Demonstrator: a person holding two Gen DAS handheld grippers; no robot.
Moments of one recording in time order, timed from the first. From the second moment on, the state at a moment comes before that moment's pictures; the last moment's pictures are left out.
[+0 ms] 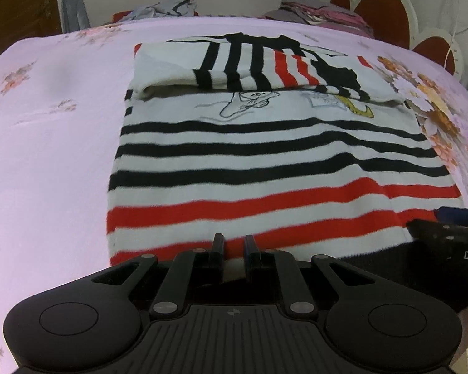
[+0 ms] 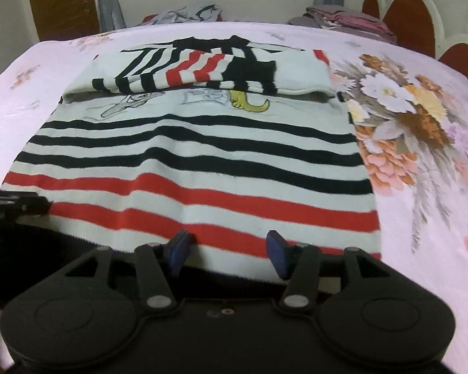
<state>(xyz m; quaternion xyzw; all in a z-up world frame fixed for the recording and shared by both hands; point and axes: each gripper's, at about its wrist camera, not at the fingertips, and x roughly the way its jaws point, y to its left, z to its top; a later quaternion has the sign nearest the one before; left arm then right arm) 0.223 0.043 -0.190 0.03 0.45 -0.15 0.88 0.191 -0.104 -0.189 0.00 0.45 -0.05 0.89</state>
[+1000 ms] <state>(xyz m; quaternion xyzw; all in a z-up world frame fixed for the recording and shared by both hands) 0.183 0.101 -0.192 -0.02 0.46 -0.14 0.87 0.131 -0.167 -0.177 0.05 0.45 -0.13 0.88</state>
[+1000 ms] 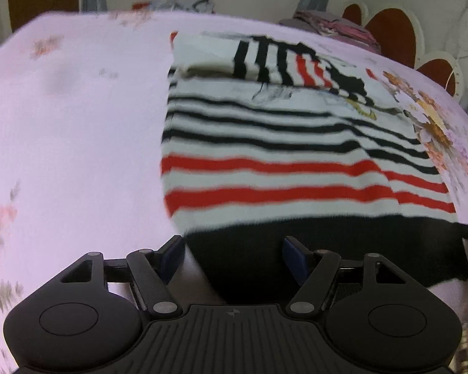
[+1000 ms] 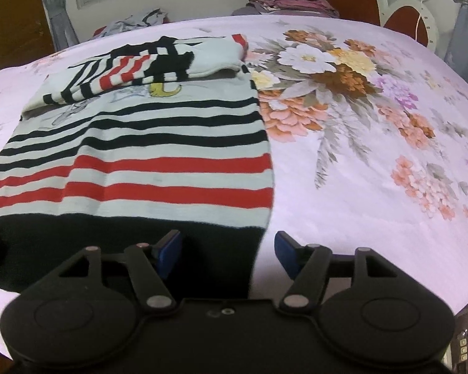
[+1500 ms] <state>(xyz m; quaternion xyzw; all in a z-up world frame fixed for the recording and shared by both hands) 0.180 0.105 -0.207 -0.10 0.49 -0.18 0.84 0.126 -0.177 -0.191 0.11 0.48 -0.10 0.86</state>
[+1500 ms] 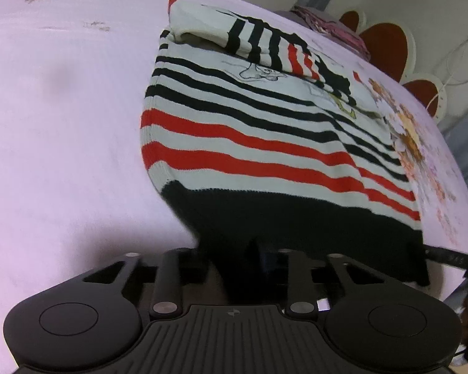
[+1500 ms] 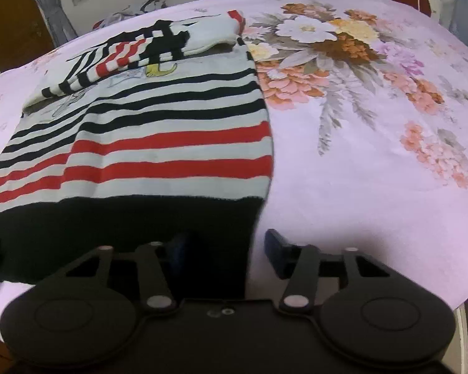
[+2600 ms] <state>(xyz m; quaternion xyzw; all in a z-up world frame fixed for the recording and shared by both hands) 0.306 0.086 -0.101 -0.12 0.34 -0.21 0.91 0.255 -0.191 -0.085 0.08 0.35 -0.02 0.93</state>
